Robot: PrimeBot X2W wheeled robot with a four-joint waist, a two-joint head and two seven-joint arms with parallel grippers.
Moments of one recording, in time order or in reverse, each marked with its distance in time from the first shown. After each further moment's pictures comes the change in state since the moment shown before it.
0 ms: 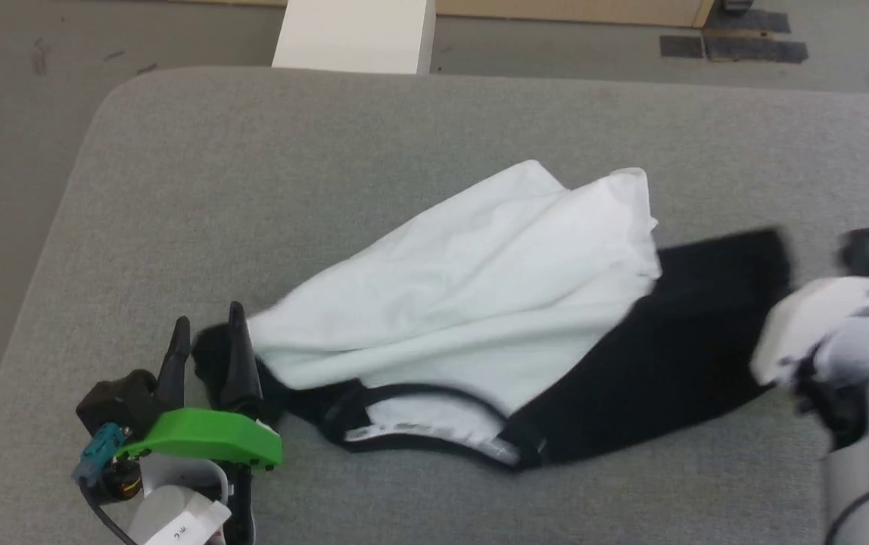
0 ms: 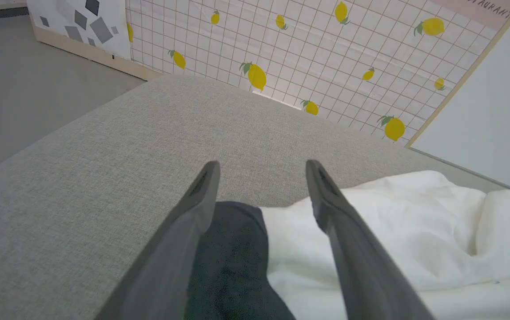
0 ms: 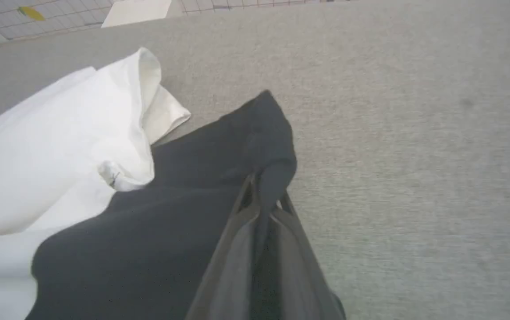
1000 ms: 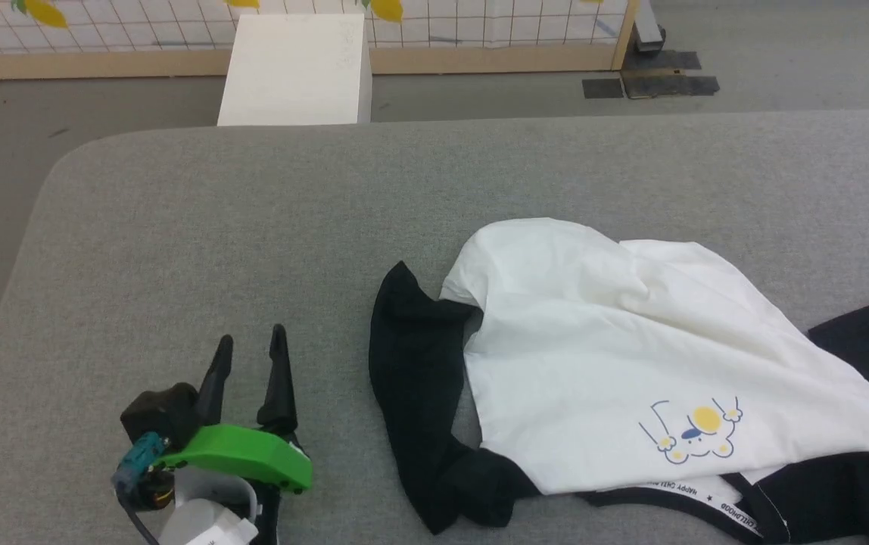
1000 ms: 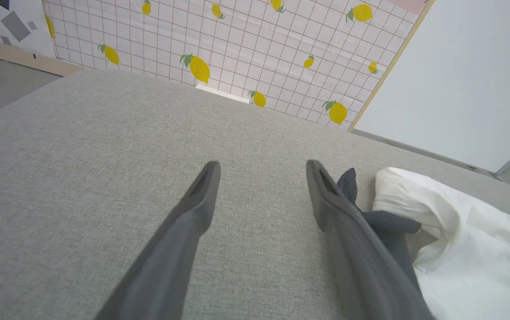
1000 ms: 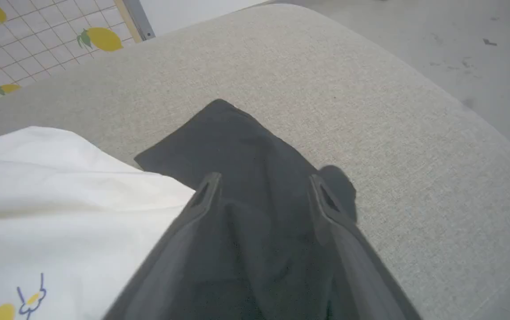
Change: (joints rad) left arm 0.015 -0.009 -0.056 0.050 0.007 -0.039 -0.001; right arm 0.286 -0.009 -0.381 -0.089 0.019 0.000 -0.264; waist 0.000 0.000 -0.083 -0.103
